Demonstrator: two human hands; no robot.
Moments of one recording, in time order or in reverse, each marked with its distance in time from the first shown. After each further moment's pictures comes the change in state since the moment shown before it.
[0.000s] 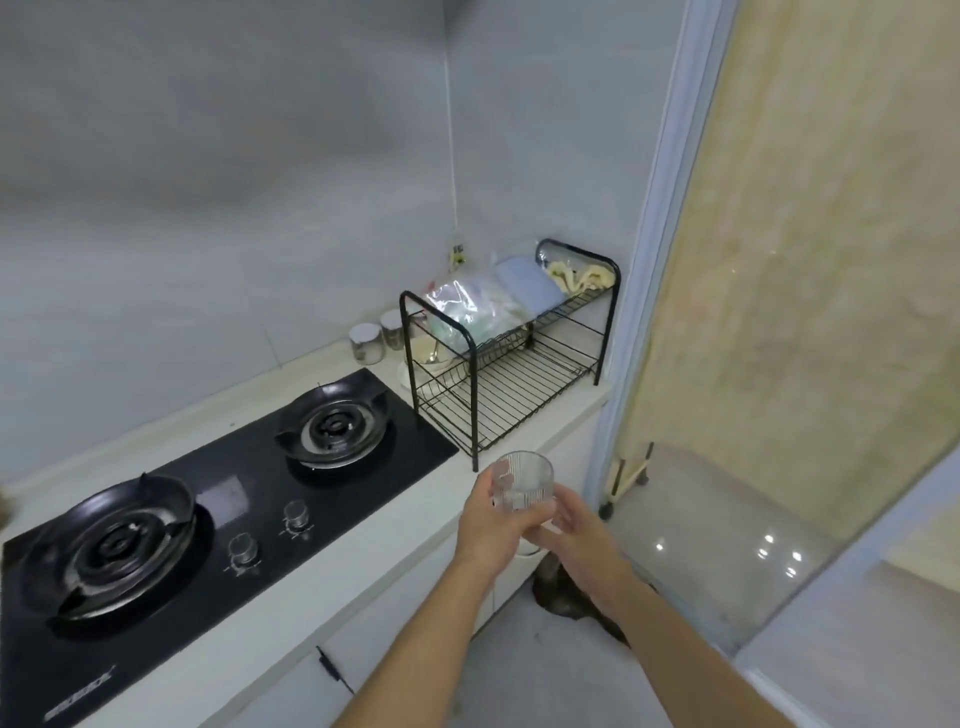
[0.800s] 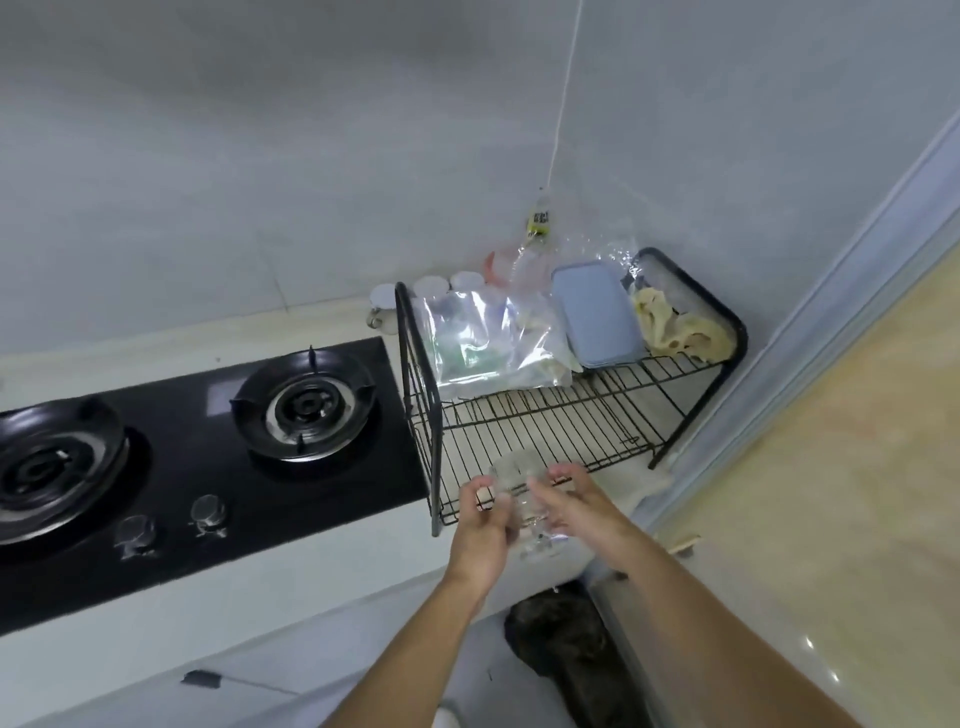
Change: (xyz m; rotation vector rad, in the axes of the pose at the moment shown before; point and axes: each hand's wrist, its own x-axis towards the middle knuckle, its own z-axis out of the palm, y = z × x) left_hand 0.250 -0.028 0.083 -0.185 0.385 -0.212; right_hand 0.327 -0.037 -0.117 -0.488 -0.421 0.251
